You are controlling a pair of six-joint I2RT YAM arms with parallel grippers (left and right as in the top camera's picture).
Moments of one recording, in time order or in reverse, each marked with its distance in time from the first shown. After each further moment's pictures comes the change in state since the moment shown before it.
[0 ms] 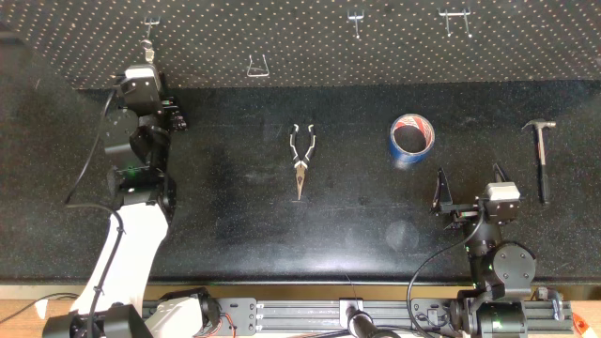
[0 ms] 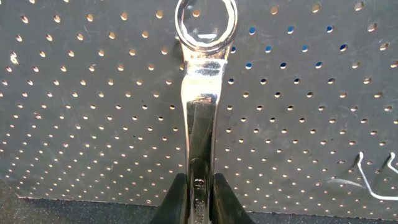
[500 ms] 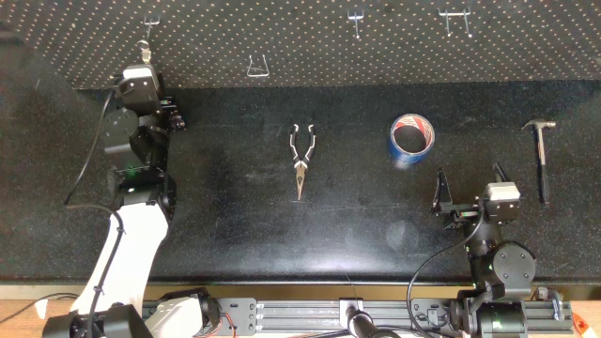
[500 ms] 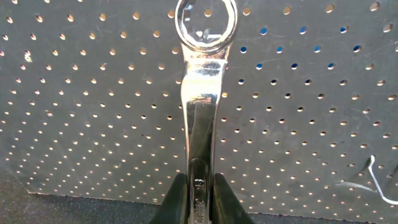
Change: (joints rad) left arm 0.000 0.000 0.000 0.000 -0.027 -0.004; right arm 0.000 0.000 0.000 0.000 0.000 0.000
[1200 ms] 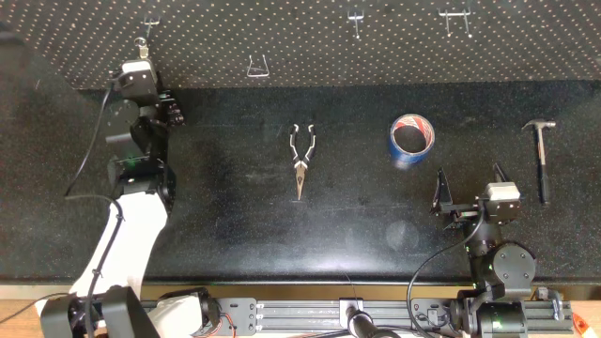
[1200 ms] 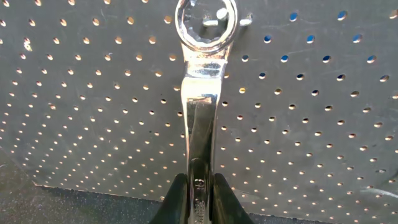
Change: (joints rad) left arm 0.000 0.068 0.045 -0.014 -0.043 -0.003; right arm 0.000 0.000 0.000 0.000 0.000 0.000
